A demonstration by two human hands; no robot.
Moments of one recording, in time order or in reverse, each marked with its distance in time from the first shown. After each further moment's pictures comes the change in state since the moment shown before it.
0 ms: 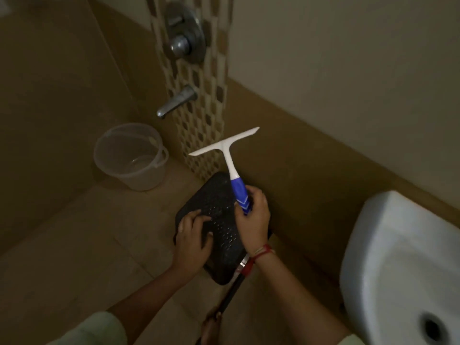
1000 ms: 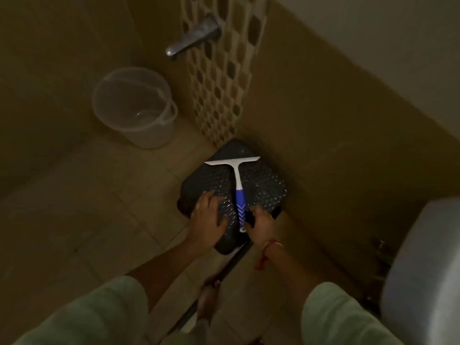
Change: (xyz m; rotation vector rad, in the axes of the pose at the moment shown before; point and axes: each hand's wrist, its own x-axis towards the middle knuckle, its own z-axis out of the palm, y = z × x) left_hand 0.021 -0.067 0.081 0.008 -0.226 -0.211; right_hand -0.012 0.172 0.065 -0.546 -0.658 0.298
